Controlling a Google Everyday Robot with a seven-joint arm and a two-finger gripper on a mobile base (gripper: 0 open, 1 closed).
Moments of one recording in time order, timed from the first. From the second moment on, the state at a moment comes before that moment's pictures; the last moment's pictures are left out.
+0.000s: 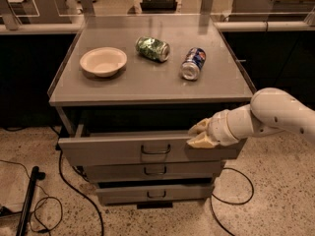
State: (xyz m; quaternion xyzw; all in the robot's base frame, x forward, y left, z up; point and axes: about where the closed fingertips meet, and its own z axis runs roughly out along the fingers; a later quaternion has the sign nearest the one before) arm 0.557 -0.125 0.683 -0.61 0.70 0.15 0.34
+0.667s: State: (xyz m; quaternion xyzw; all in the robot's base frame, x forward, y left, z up) arm 0.533 -0.132 0.683 -0.60 0.70 0.15 0.34
